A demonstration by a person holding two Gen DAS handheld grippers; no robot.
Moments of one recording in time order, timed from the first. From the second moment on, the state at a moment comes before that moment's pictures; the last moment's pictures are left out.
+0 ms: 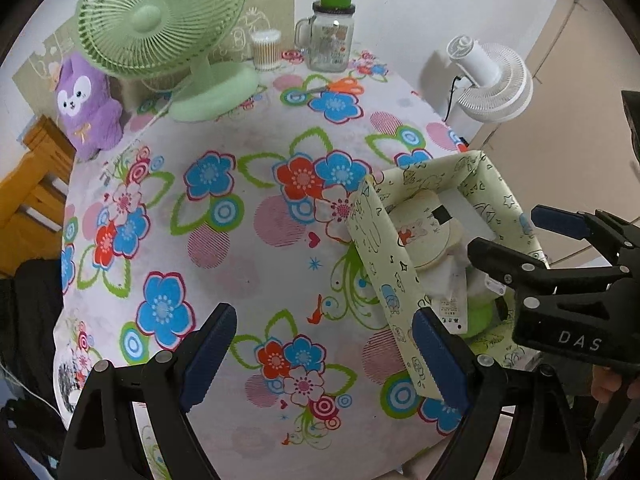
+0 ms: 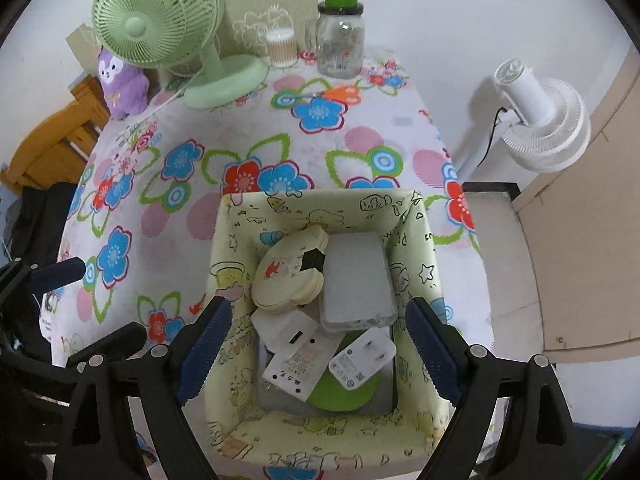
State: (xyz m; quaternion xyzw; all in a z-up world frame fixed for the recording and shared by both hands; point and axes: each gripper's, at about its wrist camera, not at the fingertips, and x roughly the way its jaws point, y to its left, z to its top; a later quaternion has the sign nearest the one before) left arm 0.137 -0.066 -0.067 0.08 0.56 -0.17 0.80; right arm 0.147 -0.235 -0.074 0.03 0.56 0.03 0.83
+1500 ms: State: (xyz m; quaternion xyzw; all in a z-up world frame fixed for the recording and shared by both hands) left arm 0.035 0.029 0.065 -0.01 0.42 -0.12 0.90; right arm 0.034 -0.176 0.074 0.02 0.41 0.05 0.91
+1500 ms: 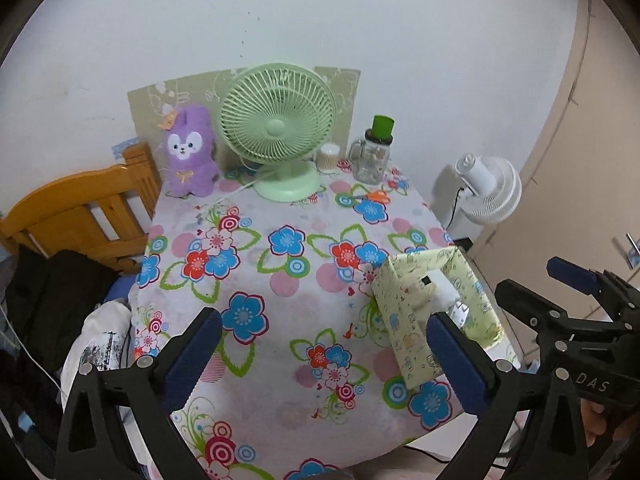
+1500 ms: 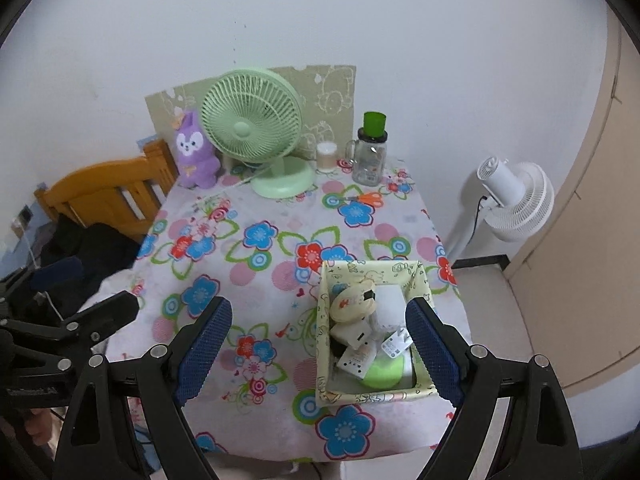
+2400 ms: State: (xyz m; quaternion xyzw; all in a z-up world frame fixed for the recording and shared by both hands) left arm -0.017 0.007 0.079 -0.01 0.38 -0.09 0.92; right arm -0.020 -0.209 0.080 0.03 0.38 0.01 0.92
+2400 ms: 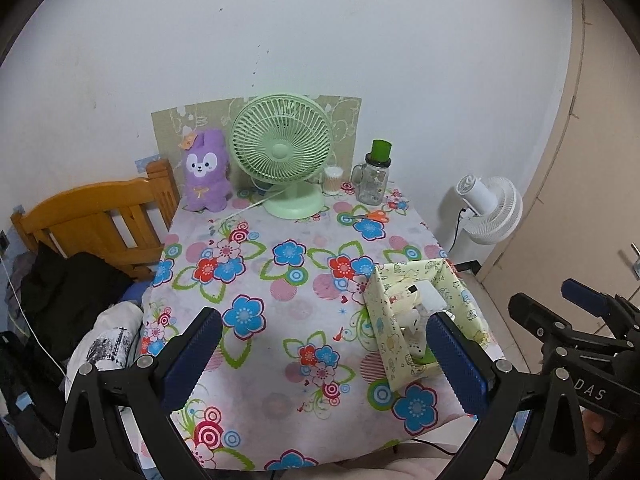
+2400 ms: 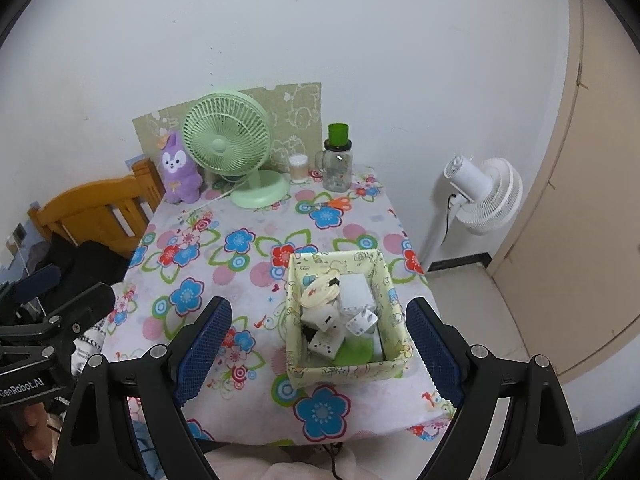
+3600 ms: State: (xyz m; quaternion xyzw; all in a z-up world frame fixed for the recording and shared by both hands) left arm -0.004 0.001 0.080 0.00 0.37 -0.10 0.92; right arm -0.003 -0.201 0.083 0.03 0.37 0.01 0.93
